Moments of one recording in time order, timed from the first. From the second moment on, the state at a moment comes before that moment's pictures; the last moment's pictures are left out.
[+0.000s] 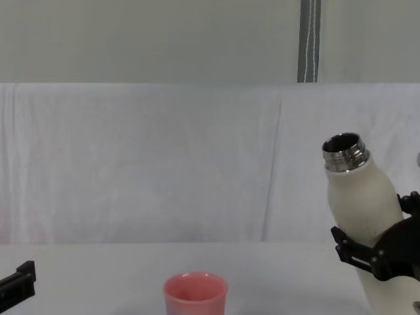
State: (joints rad) left arm 0.27 0.24 0.04 -1.85 -0.25 -0.02 -0.02; right arm 0.14 0.19 -0.24 -1.43 -0.29 -0.29 0.03
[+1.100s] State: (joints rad) left arm 0.27 0.24 0.04 -1.85 -0.25 -0.02 -0.02; right arm 0.12 0.11 -0.15 -1.42 -0.08 -0.30 0.11
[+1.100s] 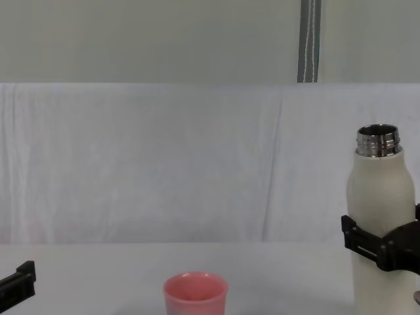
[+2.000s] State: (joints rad) left arm 0.27 0.24 0.04 -1.85 -0.25 -0.02 -0.02; right arm 0.12 0.10 -0.15 -1.42 -0.06 -0.28 0.12
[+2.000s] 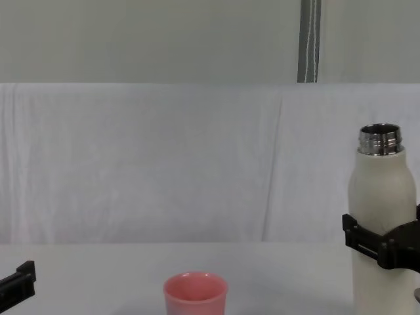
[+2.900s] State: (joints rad) left arm 0.27 0.24 0.04 -1.85 -0.25 -0.02 -0.02; right arm 0.12 0.10 -0.12 -1.43 0.03 -0.22 0.15
